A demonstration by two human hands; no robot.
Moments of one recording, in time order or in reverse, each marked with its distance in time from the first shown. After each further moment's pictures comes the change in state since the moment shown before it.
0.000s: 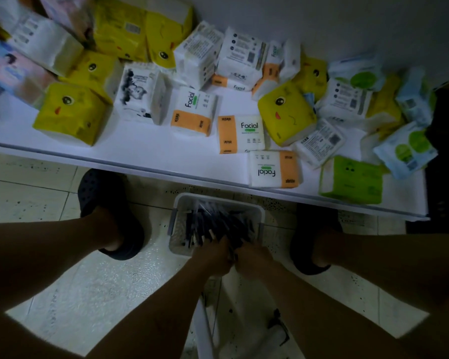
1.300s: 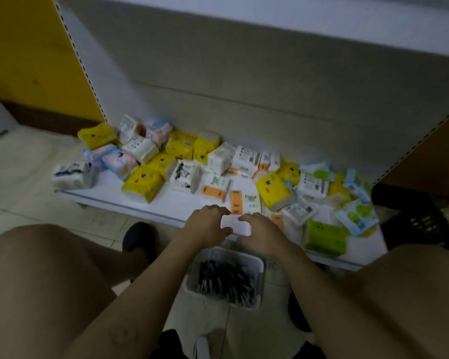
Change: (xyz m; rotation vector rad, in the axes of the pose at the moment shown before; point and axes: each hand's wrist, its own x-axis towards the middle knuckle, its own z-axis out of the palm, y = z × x) left_hand -0.207 0.046 -0.155 0.123 0.738 0.198; right_hand -0.169 -0.057 -0.147 0.055 0.586 -0.284
